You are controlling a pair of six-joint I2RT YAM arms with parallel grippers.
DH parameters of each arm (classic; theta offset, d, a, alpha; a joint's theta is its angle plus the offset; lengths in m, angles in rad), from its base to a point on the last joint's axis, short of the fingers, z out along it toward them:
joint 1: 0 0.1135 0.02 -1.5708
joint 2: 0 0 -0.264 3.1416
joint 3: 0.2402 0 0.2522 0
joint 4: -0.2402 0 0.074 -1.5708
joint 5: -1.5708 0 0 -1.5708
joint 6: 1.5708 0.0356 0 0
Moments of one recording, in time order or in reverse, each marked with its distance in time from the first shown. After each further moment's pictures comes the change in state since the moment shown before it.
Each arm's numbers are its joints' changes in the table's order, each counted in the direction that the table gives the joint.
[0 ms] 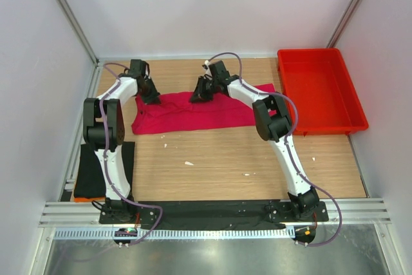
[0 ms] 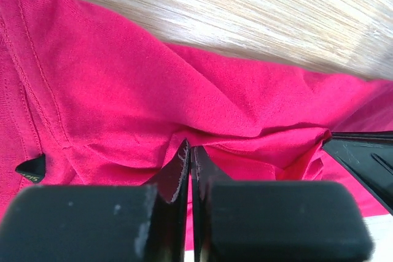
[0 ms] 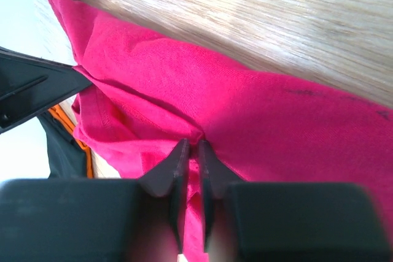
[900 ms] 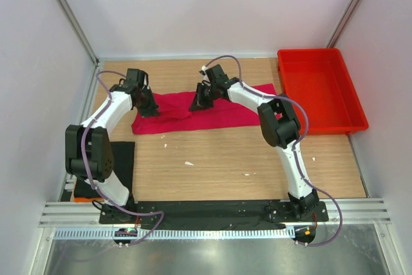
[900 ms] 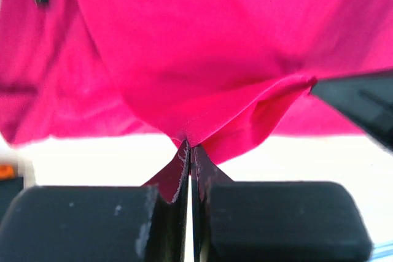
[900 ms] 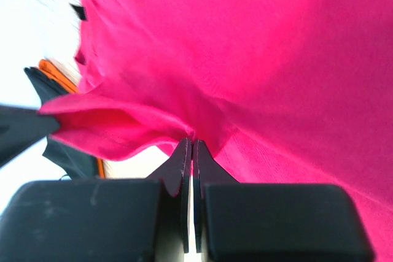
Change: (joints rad) left arm -0.058 -0.380 -0.275 -0.089 0.024 -0.004; right arm 0.054 -0.209 -0.210 -0.066 -0.050 -0.015
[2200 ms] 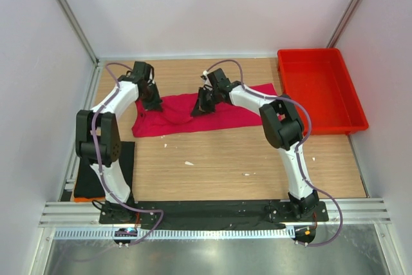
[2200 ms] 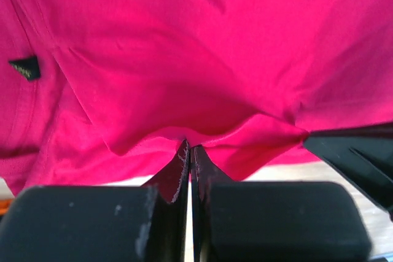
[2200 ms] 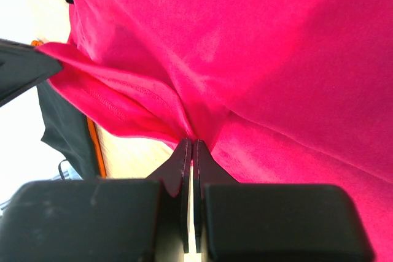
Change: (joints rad) left arm -0.021 0.149 0.138 -0.053 0.012 0.055; right arm 0.006 -0.056 -0.128 0.026 0.030 0.006
